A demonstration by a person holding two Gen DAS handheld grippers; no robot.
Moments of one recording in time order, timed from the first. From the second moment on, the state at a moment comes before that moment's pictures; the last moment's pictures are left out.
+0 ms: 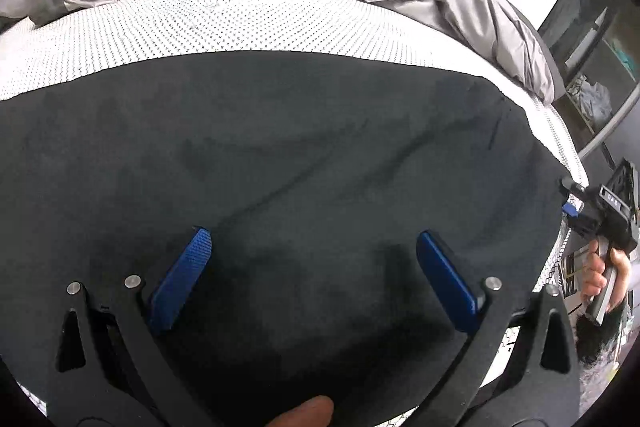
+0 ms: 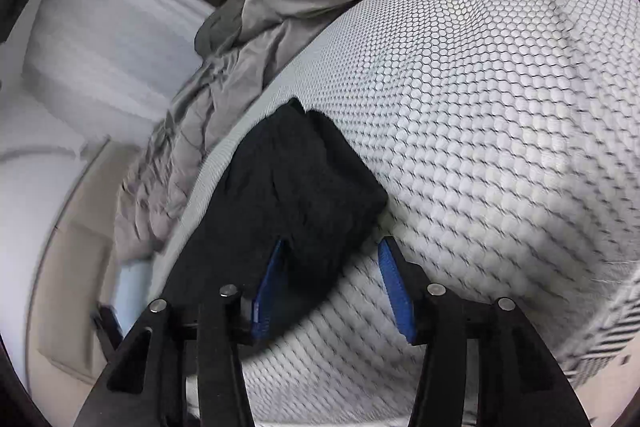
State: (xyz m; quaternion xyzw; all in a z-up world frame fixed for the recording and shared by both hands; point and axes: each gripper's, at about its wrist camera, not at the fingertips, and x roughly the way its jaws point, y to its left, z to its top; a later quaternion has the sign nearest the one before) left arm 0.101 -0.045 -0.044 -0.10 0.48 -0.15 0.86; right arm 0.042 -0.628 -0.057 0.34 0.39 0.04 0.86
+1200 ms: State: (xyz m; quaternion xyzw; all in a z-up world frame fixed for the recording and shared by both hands) left arm 0.082 -0.115 -0.050 0.04 0.47 -0.26 0.84; right arm 0.057 -0.459 -0.063 -0.11 0.40 0.05 0.91
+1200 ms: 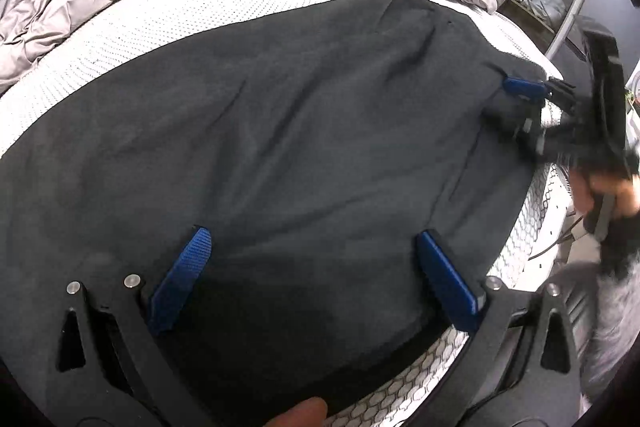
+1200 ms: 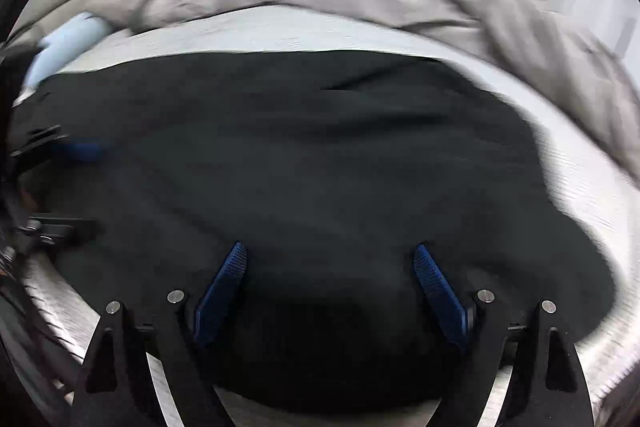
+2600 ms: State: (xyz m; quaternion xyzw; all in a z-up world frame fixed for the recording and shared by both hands) left arm 0.195 -0.079 -0.056 0.06 0.51 -0.15 0.84; right arm 0.168 -0.365 -0.080 -0.21 0.45 0.08 0.86
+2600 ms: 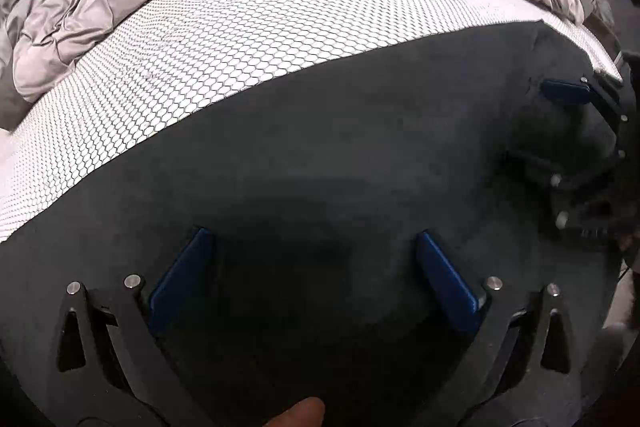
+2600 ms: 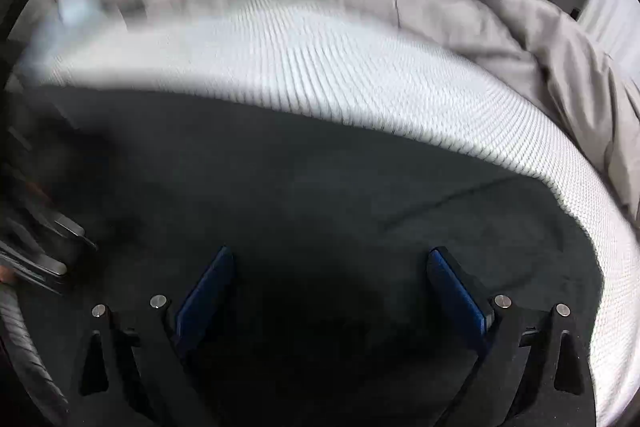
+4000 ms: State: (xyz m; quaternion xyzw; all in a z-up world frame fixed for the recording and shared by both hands) left arm 0.151 -0.122 -0.046 0.10 0.47 -0.21 0.85; right arm 0.149 -0.374 -0.044 -0.11 0.42 0.10 0.89
